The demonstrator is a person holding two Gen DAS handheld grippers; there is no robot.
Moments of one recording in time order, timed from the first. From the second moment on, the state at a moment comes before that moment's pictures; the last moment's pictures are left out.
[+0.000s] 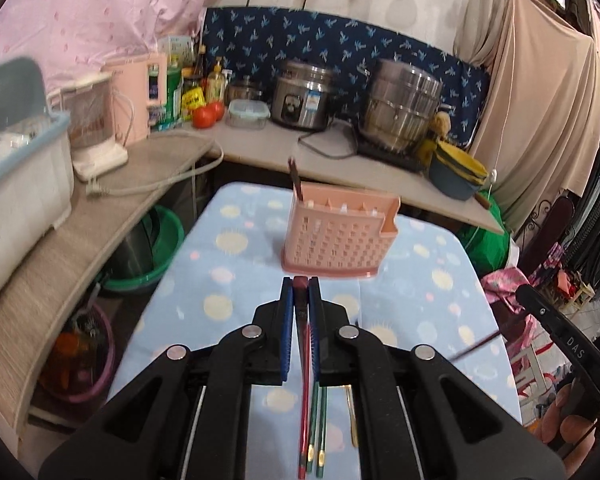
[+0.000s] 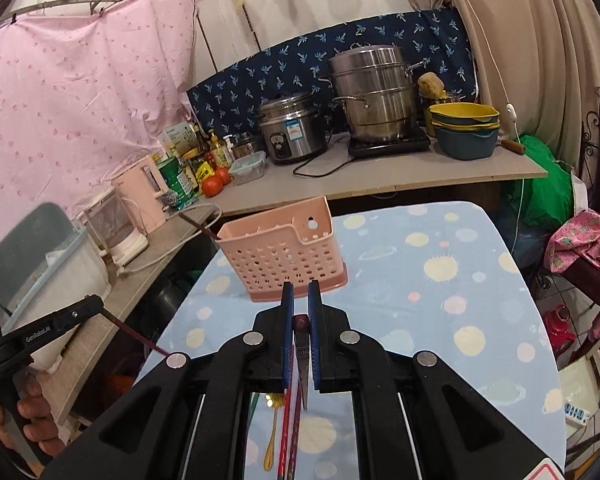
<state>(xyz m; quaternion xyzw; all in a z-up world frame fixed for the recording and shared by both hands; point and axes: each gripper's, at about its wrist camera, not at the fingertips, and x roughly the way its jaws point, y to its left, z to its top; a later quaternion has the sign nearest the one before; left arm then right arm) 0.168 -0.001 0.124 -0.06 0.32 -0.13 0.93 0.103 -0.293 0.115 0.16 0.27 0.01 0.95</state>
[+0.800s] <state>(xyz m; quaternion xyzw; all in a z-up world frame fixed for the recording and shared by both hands) 0.297 -0.040 0.271 -0.09 0.15 -0.13 0.98 0.258 -0.322 0.242 0.20 0.11 0.02 0.97</state>
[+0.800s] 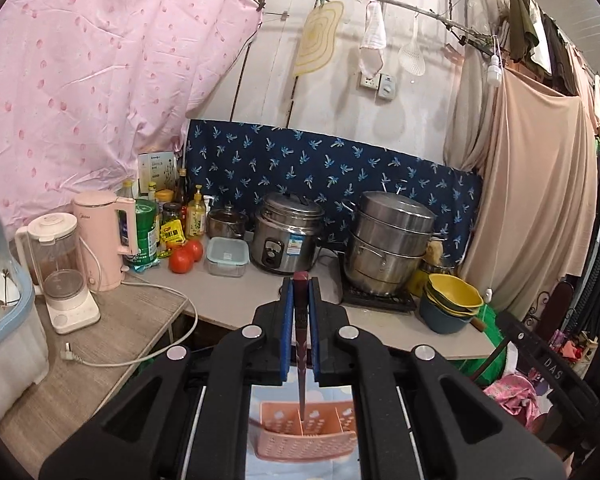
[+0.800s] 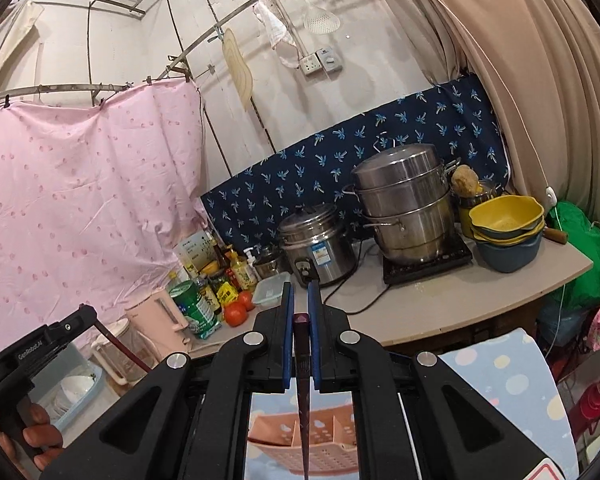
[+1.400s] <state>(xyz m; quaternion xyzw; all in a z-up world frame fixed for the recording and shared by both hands) 0.368 -0.052 0.181 -0.07 0.23 -0.11 0.96 0.335 -0.305 0.140 0.18 0.22 0.02 0.96</state>
